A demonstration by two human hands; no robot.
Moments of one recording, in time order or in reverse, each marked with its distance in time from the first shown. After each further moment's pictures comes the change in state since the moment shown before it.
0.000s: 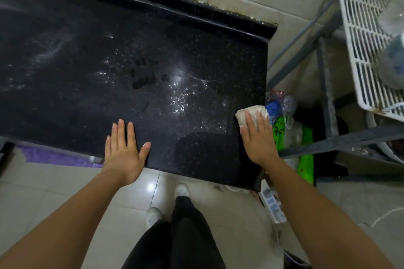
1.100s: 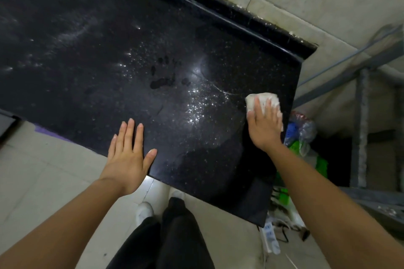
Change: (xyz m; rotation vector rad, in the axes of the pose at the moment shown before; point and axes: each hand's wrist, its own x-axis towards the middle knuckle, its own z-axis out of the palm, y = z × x) left_hand 0.001 0.001 -0.003 -0.027 -0.003 -0.015; right_hand 0.098 -0.049 -0.024 -0.056 -0.015 -0.036
